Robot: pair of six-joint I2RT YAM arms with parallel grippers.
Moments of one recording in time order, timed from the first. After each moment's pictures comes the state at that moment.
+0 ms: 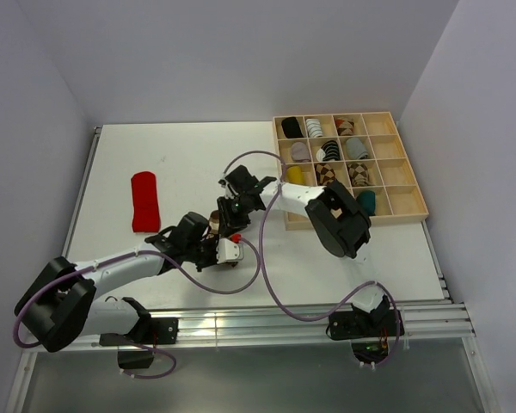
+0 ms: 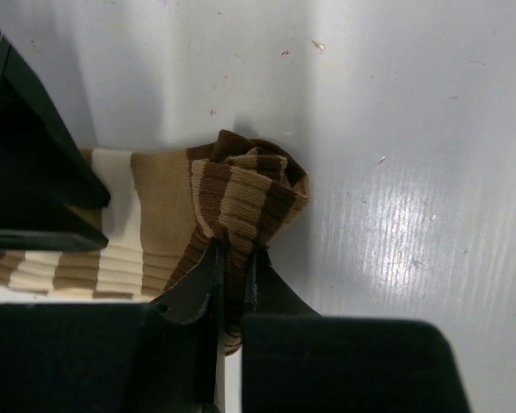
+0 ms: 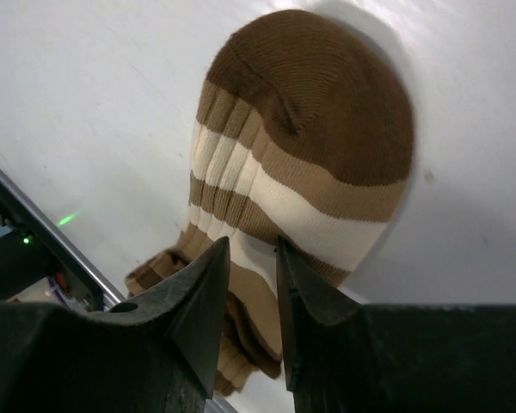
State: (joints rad) left arm -0.70 1.26 0.52 -0.15 0.38 0.74; right arm 0.75 2.15 1.50 -0.41 -0.44 0.53
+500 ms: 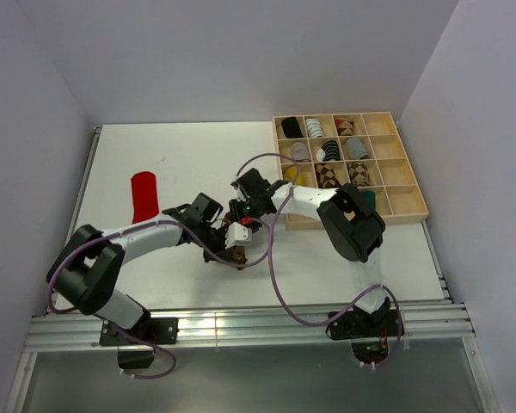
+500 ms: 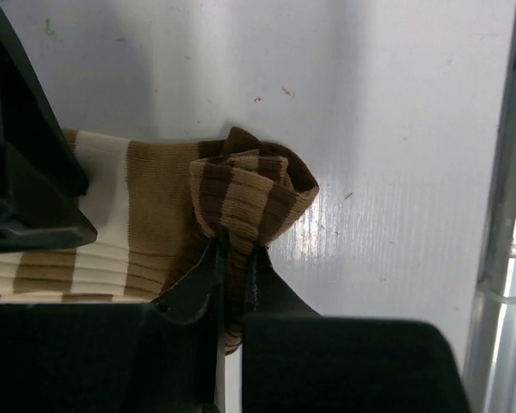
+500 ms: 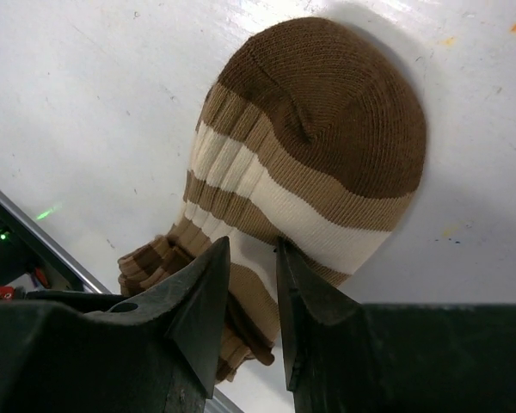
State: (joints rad) left arm -0.65 1.48 0.75 -0.37 0.56 0.75; right arm 0.72 2.03 1.33 -0.38 -0.39 0.54
